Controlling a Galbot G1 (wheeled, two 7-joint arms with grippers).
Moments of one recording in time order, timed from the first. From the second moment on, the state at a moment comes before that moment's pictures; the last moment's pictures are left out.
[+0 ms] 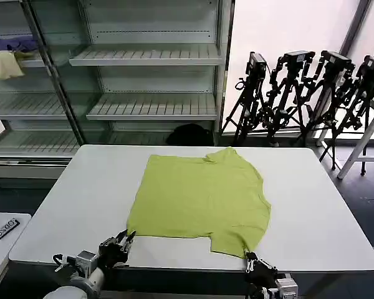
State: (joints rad) left arm 1.49 -1.20 -0.54 -2.10 -0.24 0.57 0.10; right arm -1.69 1.51 0.50 2.27 0.04 -0.55 -0.06
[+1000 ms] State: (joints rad) left arm 1.29 -1.27 -0.53 -2.06 -0.30 0.57 0.09; right arm -1.40 1.52 0.56 2.18 0.09 -0.56 -0.05
